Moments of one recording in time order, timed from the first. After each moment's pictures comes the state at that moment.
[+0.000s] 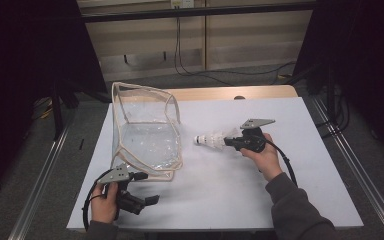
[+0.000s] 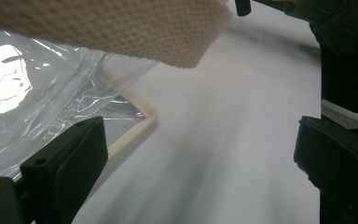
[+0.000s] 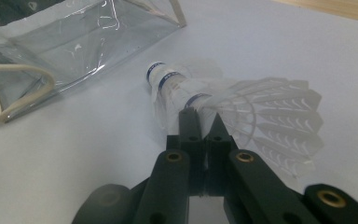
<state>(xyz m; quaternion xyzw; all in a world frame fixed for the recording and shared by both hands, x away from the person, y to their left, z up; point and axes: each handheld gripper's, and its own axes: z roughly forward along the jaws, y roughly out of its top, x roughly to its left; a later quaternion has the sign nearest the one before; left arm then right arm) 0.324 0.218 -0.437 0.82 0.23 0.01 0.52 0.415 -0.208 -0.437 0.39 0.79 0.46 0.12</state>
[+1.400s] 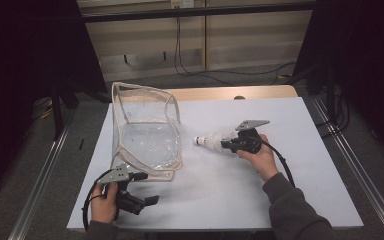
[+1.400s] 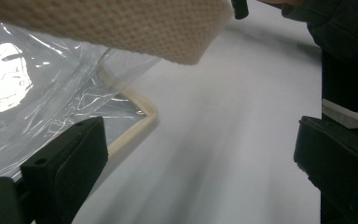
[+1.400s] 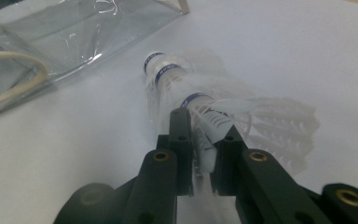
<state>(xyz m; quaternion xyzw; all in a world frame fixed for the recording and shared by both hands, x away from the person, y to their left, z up) 0.324 0.218 -0.438 0.82 0.23 0.01 0.52 0.418 -0.199 -0.444 0.39 0.80 0.44 0.12</state>
